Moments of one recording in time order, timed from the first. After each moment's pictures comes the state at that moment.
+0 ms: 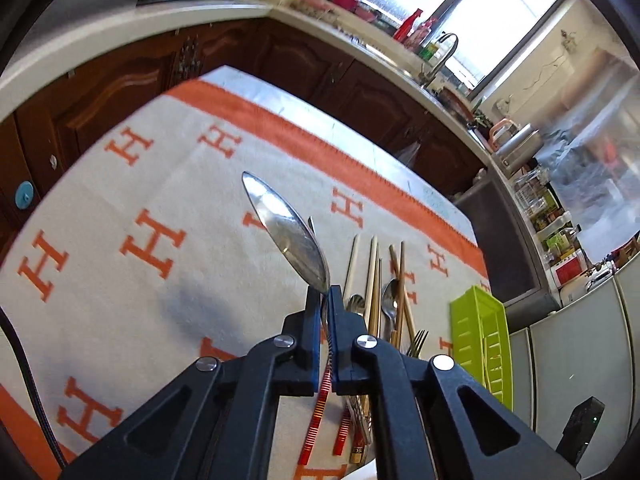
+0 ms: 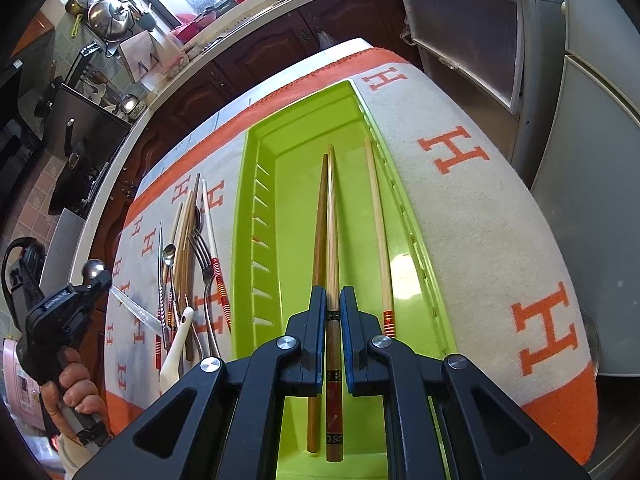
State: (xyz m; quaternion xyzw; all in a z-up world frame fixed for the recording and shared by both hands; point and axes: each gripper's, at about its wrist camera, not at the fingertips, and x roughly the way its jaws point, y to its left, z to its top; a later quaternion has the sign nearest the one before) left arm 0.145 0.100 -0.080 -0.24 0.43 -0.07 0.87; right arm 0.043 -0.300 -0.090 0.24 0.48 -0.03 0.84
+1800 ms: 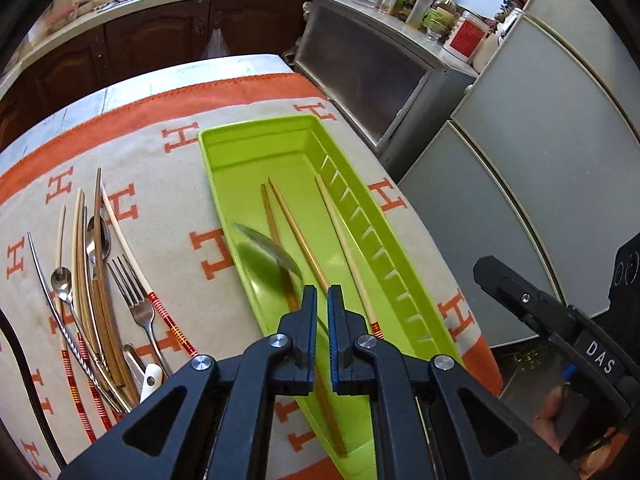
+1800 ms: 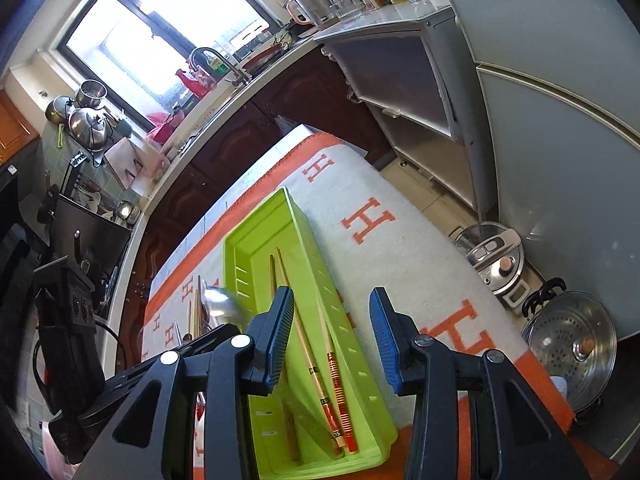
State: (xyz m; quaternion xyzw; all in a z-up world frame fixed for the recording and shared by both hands) left arm 0.098 -0.174 -0.069 0.04 0.53 -0.31 0.79; right arm -0.039 -0.380 -0.045 0.35 0.36 -0.12 0.86
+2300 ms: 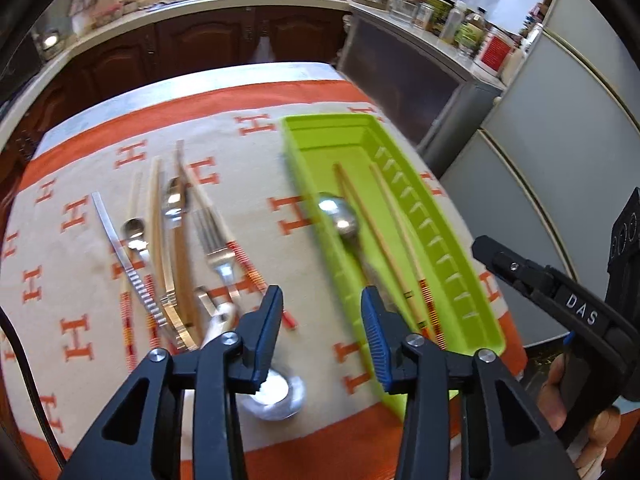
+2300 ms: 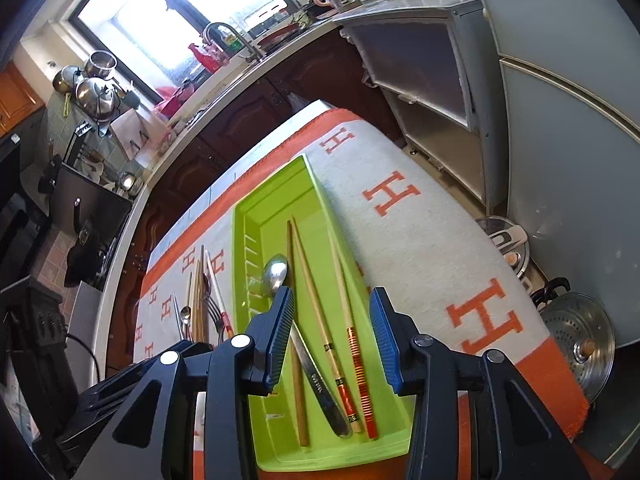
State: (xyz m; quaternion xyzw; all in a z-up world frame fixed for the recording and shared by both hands) left arm 0.070 -0.105 -0.056 0.04 0.51 -0.24 0.82; right arm -0.018 -0.339 -0.058 0.32 0.39 -0.09 0.86
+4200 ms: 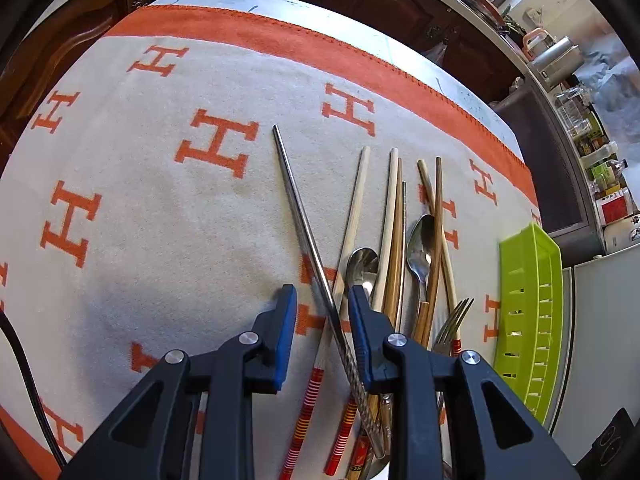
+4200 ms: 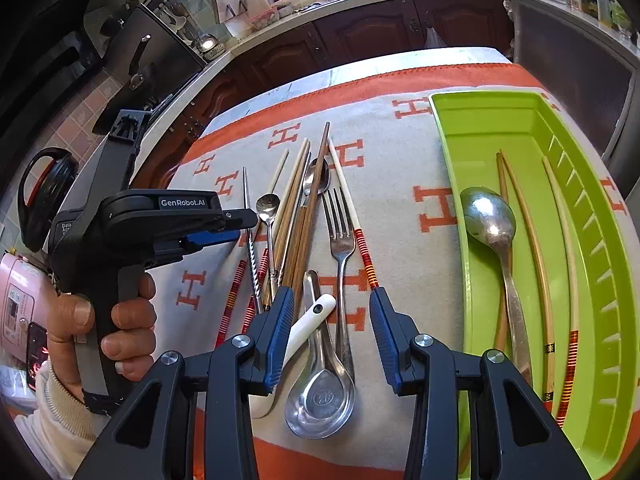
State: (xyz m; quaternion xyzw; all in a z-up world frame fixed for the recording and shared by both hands) left arm 0.202 0.035 -0.131 -0.16 0.59 -0.07 0.79; right arm 0.084 -0.163 -0.086 0.16 0.49 0.09 0.85
